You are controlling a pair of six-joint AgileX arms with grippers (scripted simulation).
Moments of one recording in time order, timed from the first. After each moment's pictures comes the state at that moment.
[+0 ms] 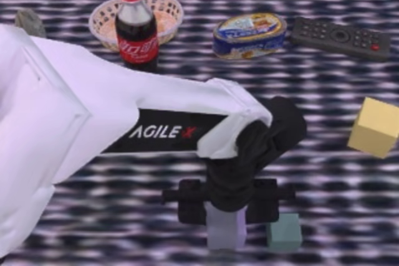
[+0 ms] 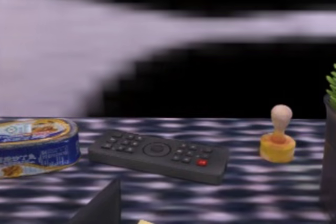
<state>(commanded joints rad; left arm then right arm) -0.94 2.10 1.37 -0.83 -0.01 -0.93 0.01 0.00 0.00 0.00 0.00 0.00</state>
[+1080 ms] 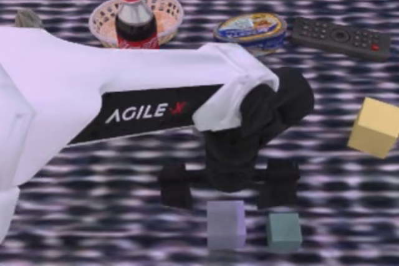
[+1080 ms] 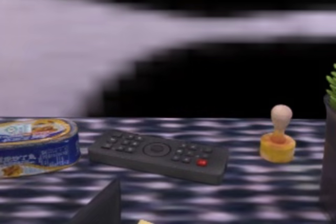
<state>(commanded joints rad) -0.93 2.03 1.48 -1.03 -0.01 -0.93 0.01 0.00 0.00 0.00 0.00 0.00</state>
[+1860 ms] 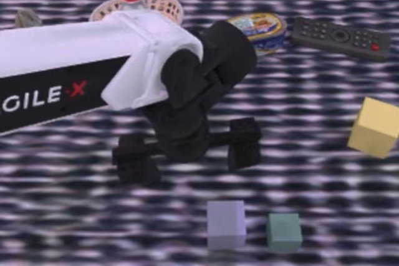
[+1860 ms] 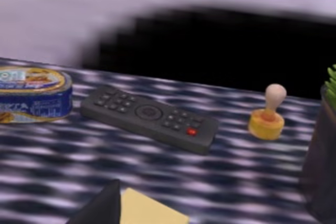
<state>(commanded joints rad) -0.81 1.78 1.33 -0.95 -0.02 -0.90 0.03 0.21 0.20 -0.13 0.00 -0.12</state>
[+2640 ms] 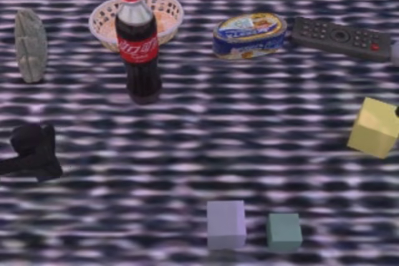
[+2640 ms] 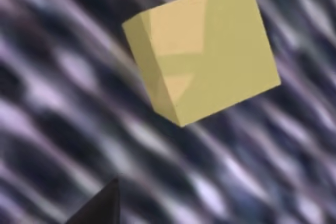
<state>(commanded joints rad) -0.23 0.55 0.38 -0.34 -0.03 -0.42 0.08 1.49 1.12 -0.80 0.01 -0.72</state>
